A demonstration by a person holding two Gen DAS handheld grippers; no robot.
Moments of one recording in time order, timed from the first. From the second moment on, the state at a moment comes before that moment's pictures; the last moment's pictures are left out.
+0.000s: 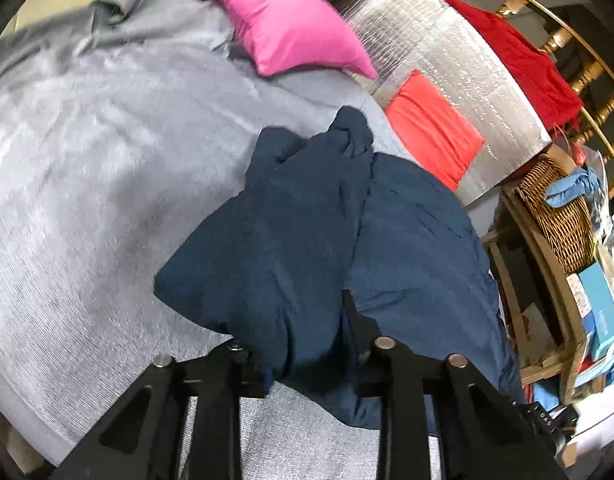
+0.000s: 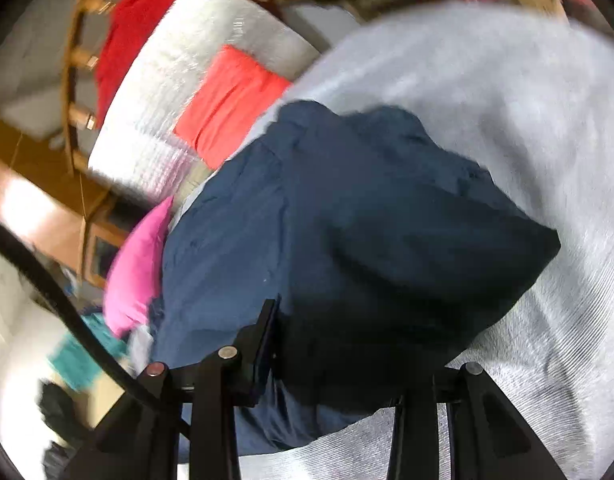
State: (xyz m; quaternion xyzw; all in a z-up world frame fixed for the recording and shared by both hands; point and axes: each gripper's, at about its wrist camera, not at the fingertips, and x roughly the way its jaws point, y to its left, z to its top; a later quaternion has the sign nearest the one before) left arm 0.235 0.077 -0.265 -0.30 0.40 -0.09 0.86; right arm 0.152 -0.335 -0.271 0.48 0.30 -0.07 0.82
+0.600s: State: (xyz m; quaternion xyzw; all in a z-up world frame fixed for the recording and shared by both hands) left arm 0.230 0.088 -0.254 -0.35 0.37 -0.13 0.85; right arm 0.154 -0.318 -0.243 0.42 0.27 -0.06 0.86
